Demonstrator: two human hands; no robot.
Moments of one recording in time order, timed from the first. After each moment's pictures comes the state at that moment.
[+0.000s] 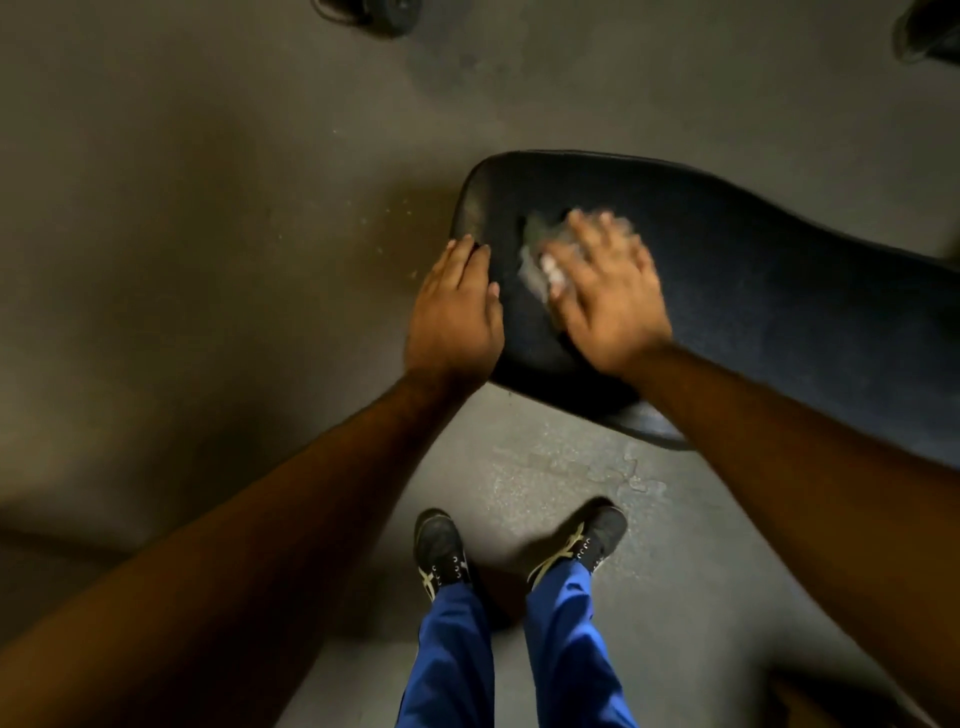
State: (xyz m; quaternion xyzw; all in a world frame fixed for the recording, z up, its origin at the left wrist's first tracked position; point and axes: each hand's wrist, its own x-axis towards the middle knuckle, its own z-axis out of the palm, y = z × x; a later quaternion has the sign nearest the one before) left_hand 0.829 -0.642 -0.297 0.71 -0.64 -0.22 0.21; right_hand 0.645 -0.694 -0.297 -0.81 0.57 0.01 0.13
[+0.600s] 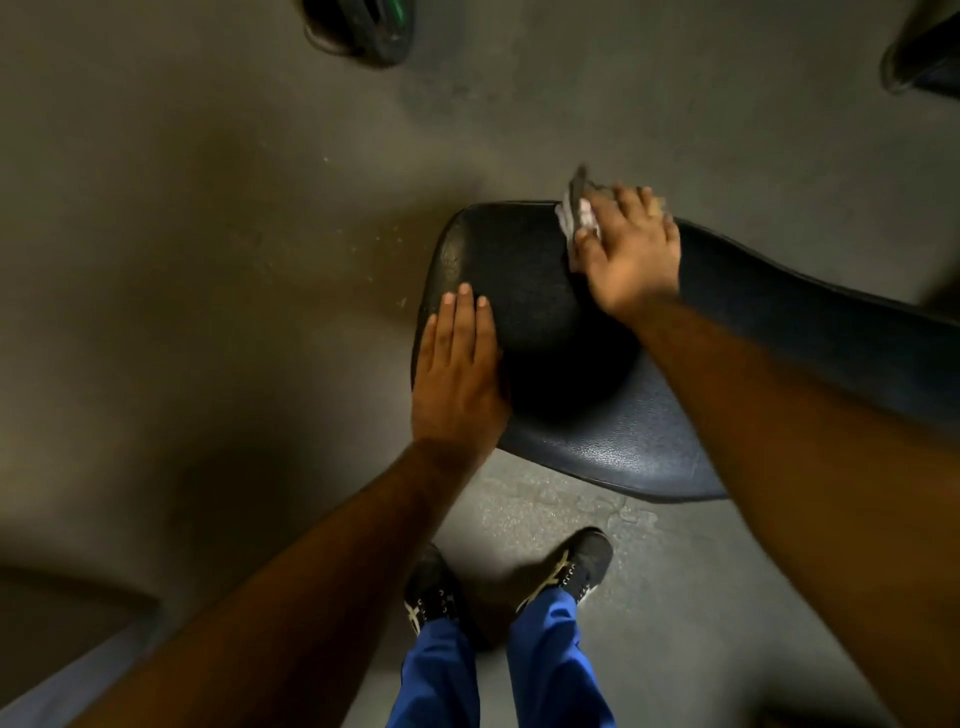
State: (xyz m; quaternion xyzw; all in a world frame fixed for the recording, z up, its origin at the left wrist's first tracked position) left_hand 0.795 -0.637 -0.311 0.70 -0.69 -0.14 0.12; right_hand 0.624 -0.795 -0.295 -0.74 0.65 -0.03 0.16
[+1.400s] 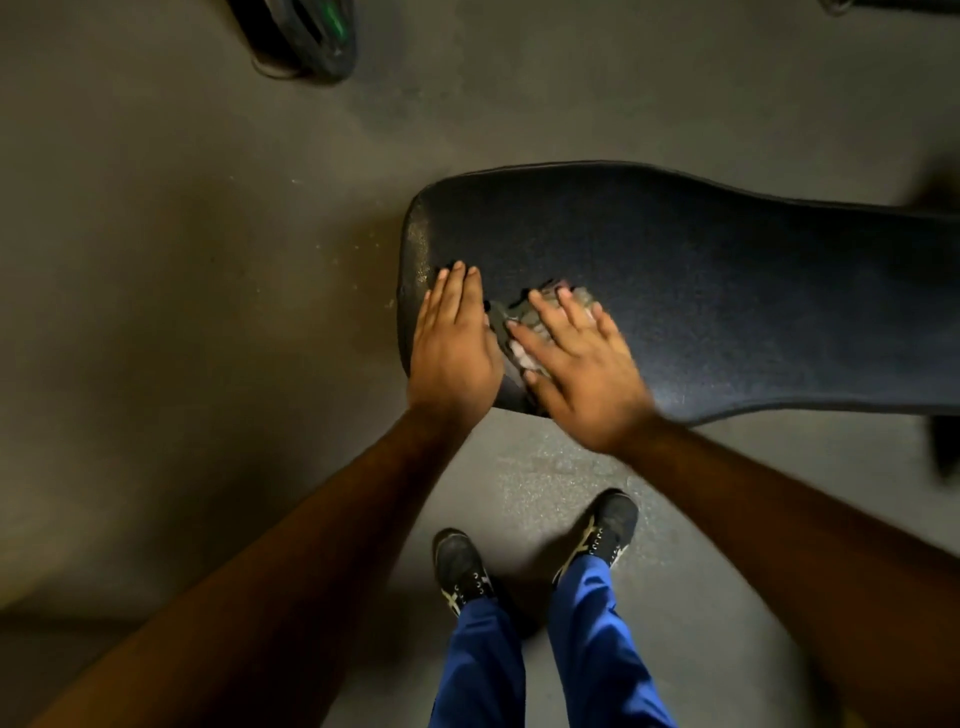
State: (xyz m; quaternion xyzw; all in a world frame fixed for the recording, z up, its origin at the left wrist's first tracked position) left_hand 0.793 -0.638 -0.288 0.68 -0.68 -0.21 0.14; right_hand 0.619 -0.620 -0.291 -0.83 0.53 0.02 0.16
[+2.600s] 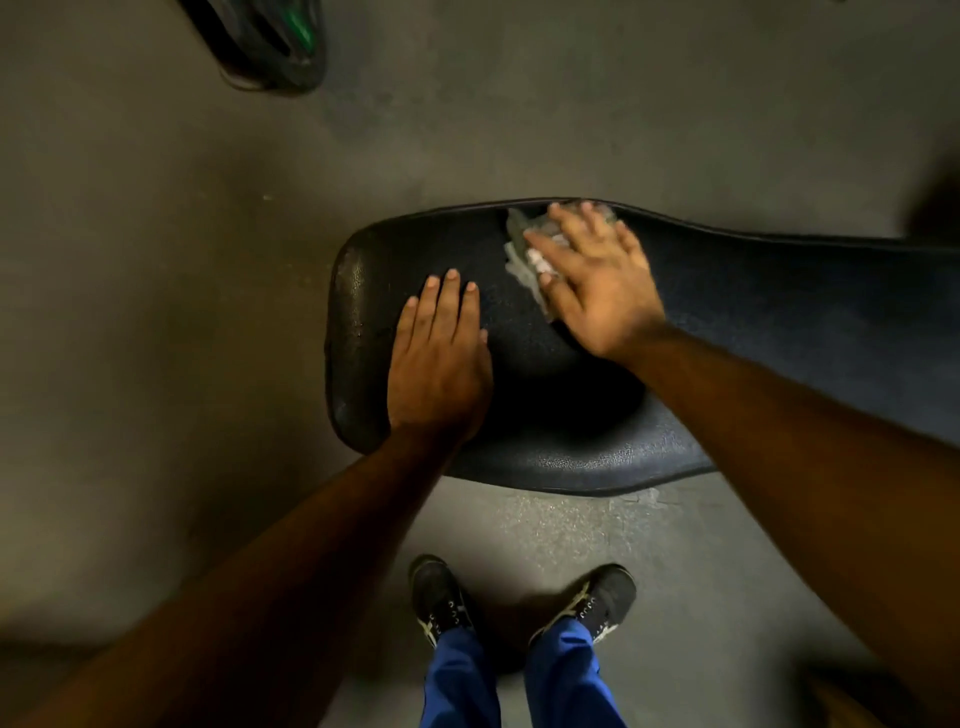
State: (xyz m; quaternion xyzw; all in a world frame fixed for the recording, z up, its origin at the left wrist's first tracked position) left_hand 0.733 -0.688 -0.305 0.66 -0.74 -0.09 0.01; right_hand 0.540 -0.763 -0.304 -0.78 0.61 -0.05 0.15
